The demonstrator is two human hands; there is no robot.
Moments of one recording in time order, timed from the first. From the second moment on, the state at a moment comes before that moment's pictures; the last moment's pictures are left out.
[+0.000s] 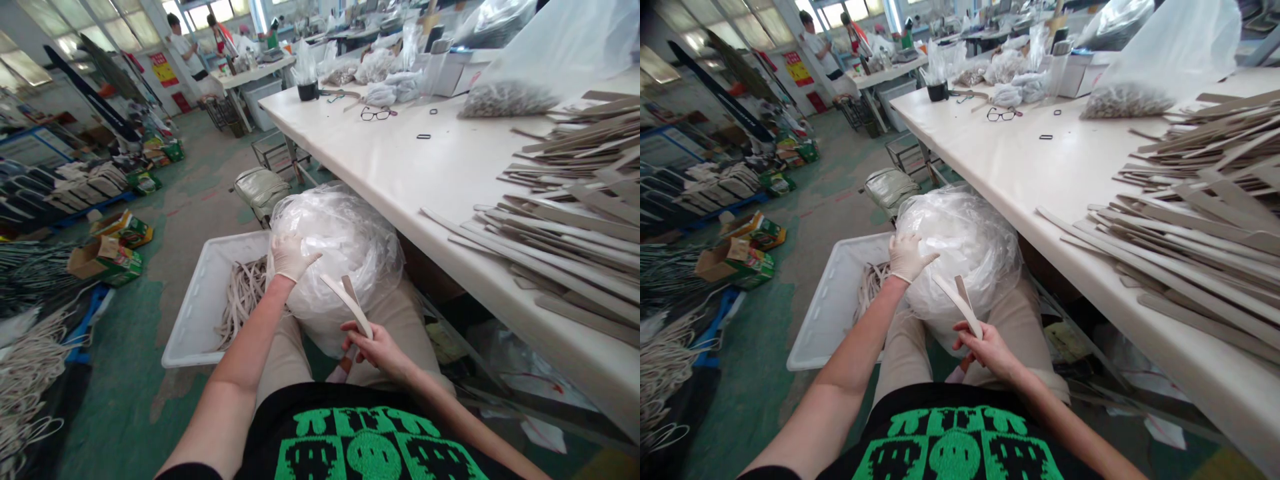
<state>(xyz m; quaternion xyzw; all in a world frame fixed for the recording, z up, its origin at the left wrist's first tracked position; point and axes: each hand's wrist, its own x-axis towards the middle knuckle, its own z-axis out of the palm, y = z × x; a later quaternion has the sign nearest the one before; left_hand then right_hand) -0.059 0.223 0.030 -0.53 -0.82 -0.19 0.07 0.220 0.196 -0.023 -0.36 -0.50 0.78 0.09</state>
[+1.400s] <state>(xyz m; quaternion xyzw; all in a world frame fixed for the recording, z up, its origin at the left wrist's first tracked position) 0.040 0.072 0.028 -0.70 -0.63 -0.30 0.12 0.163 0.219 0.004 -0.25 -0.45 0.86 0.03</state>
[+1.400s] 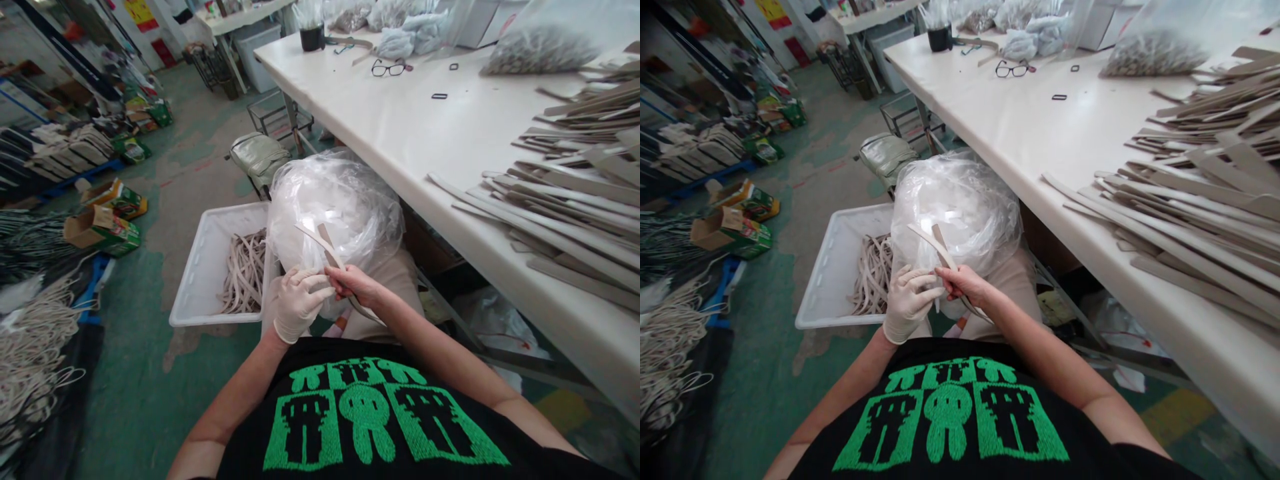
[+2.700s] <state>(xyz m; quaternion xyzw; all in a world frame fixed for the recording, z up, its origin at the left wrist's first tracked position) 0.075 0.110 0.033 -0.03 -0.44 -0.62 -0.65 0.228 0.228 0.013 -0.32 -0.49 0.79 0.19</state>
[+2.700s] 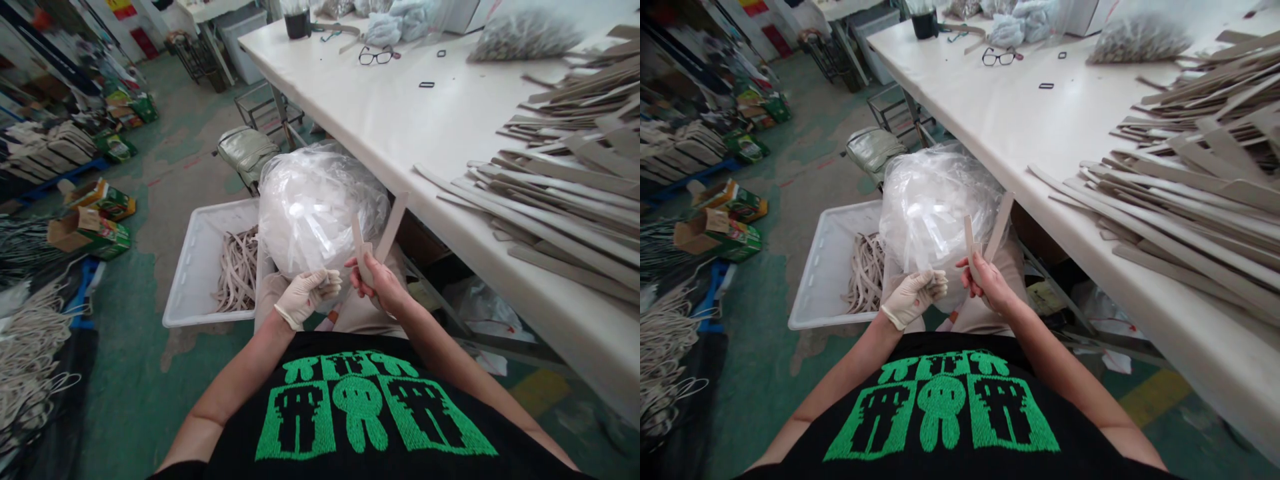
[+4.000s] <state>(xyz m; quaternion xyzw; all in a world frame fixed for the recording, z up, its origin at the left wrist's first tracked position) 0.110 0.129 0.052 -0.14 -0.45 -0.67 -0.58 0.258 0.185 0.040 -0.28 -0.59 0.75 0.14</state>
